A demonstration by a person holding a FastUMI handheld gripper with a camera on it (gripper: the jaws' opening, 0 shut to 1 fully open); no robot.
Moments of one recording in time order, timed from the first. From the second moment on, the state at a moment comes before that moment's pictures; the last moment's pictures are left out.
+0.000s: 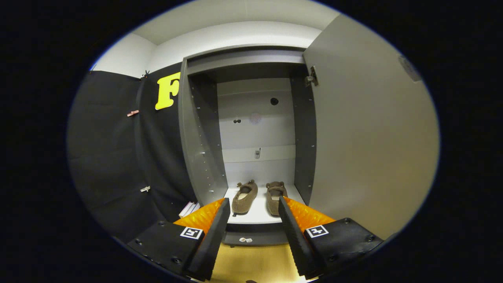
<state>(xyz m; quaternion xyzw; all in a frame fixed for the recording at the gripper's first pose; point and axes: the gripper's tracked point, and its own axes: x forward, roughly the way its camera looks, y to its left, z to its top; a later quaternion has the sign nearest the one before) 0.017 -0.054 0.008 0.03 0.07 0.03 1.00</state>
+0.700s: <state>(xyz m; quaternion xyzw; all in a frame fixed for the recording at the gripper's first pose) -0.172 -0.154 0.025 0.04 0.07 0.08 0.99</state>
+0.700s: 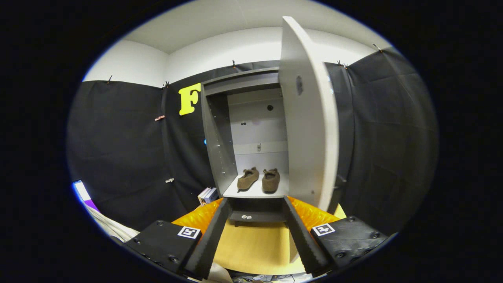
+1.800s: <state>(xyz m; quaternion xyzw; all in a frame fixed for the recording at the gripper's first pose) -0.053 -0.337 -0.015 0.05 0.09 -0.03 0.99</state>
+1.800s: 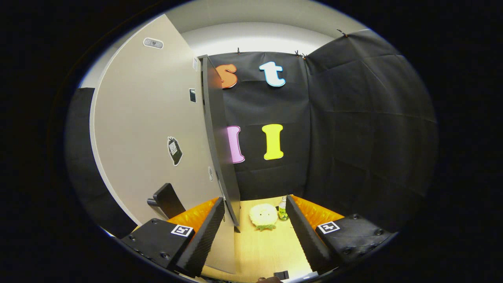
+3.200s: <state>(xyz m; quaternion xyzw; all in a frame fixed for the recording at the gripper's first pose) 0.005 -0.079 -0.008 0.01 0.05 -0.04 1.00</state>
